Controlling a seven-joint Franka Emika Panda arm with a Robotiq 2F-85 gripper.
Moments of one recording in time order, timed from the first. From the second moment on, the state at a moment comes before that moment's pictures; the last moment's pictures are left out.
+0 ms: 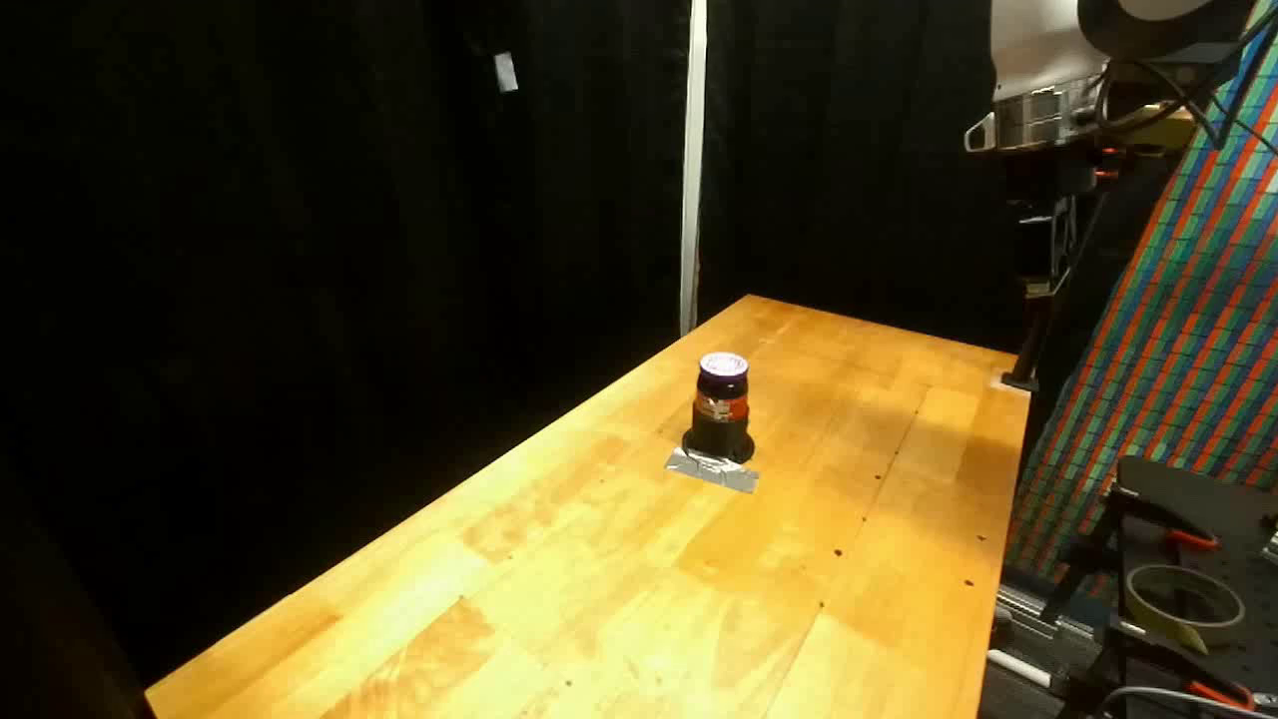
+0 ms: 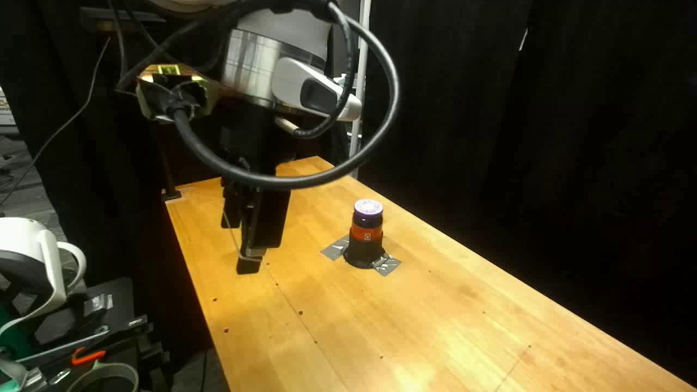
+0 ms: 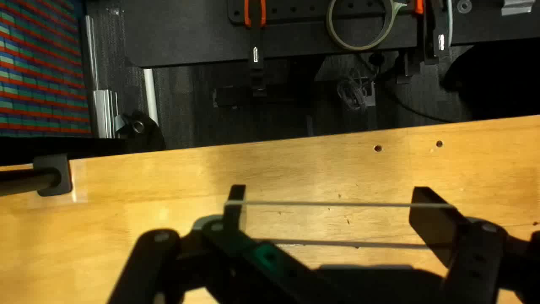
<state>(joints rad) -0.05 -0.29 -0.04 -2.43 -0.07 1.86 -0.03</state>
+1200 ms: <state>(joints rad) -0.01 0.14 -0.01 -2.06 0.00 2.11 -0.32</state>
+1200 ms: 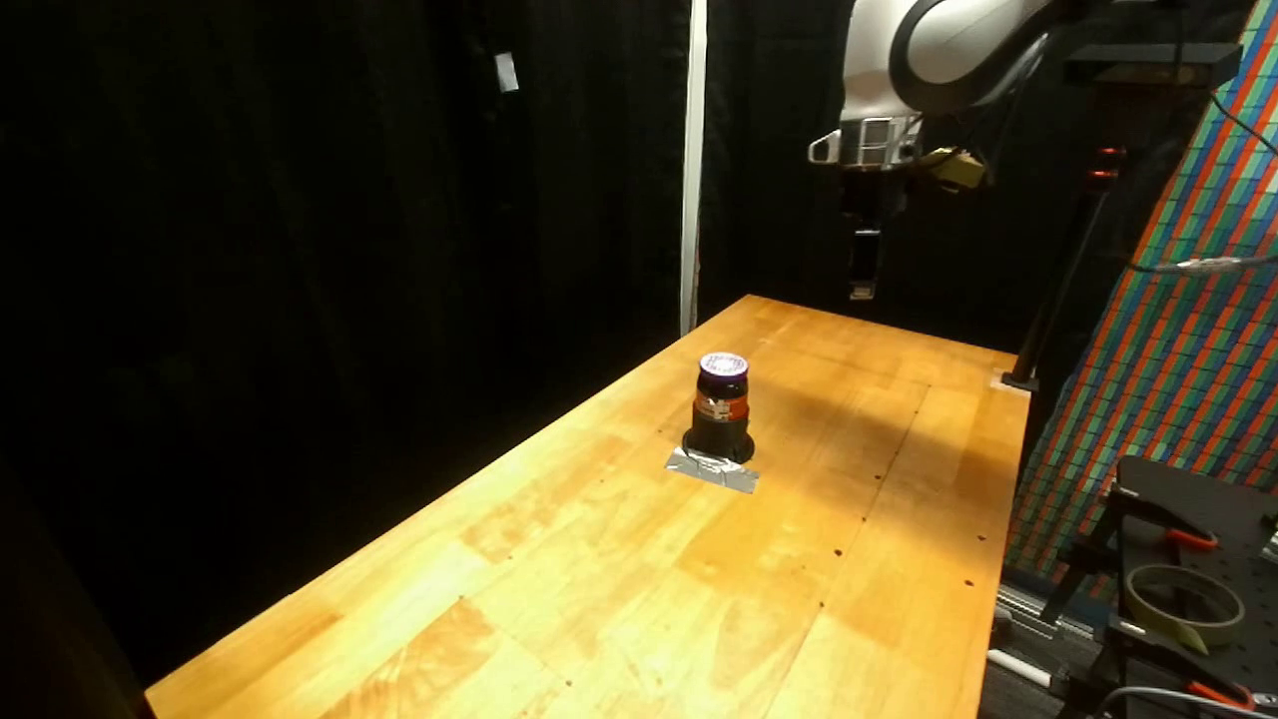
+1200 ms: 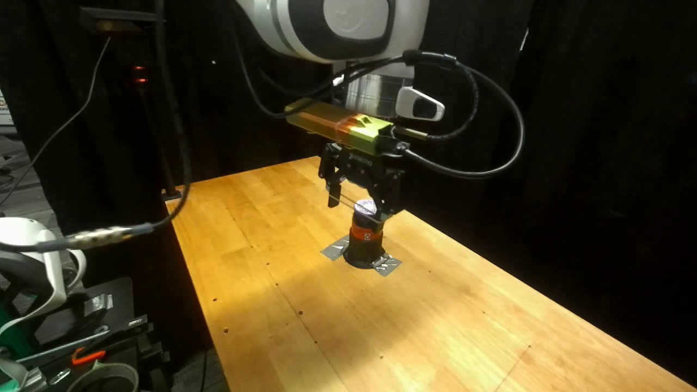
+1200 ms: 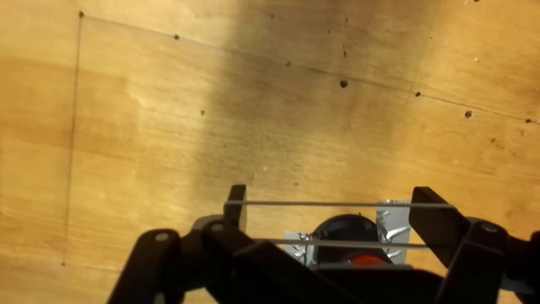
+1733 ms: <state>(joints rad) -0.01 0.51 0.09 -1.64 0.06 1.98 -0.40</state>
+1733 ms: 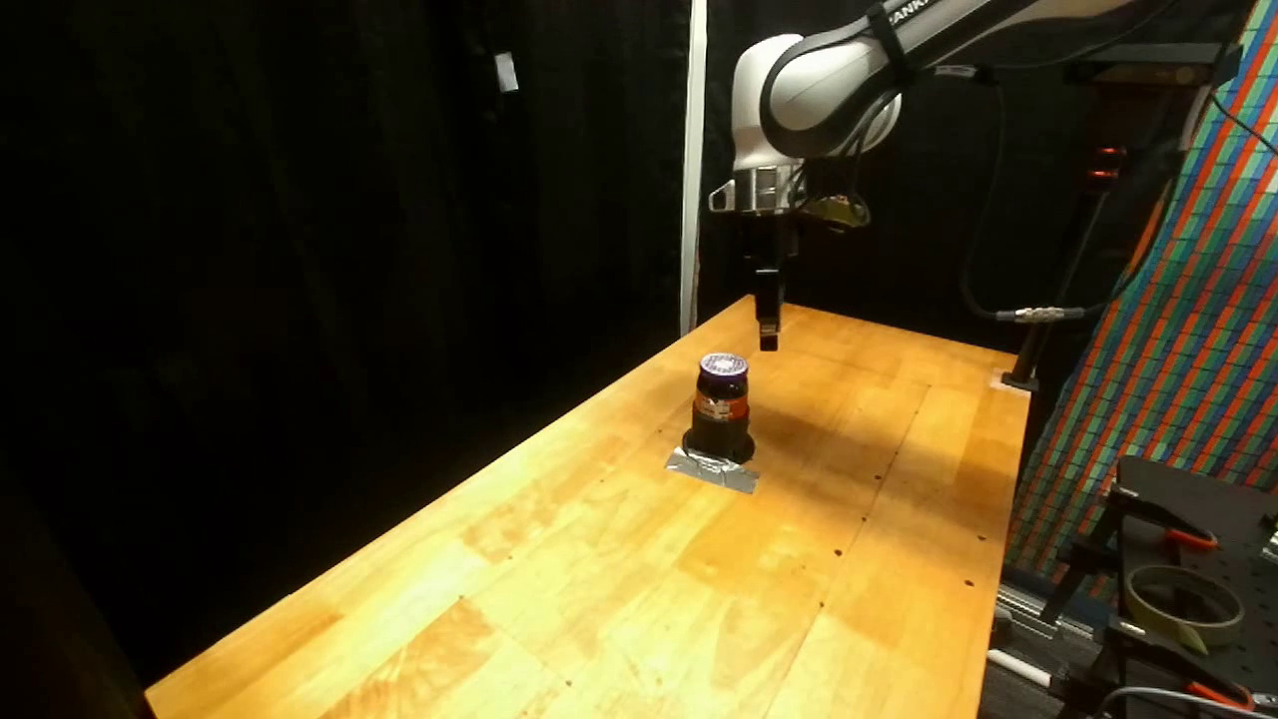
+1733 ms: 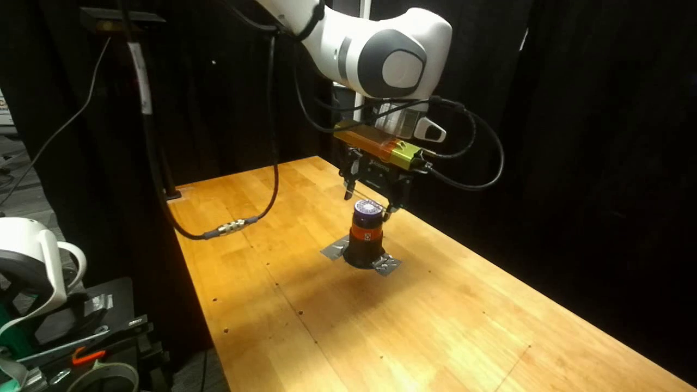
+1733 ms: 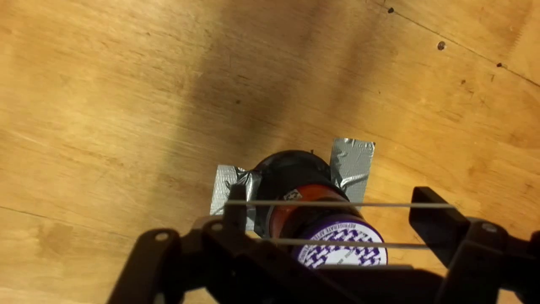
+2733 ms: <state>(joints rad) 0.05 0.80 0.11 -1.28 0.06 1.93 -0.30</state>
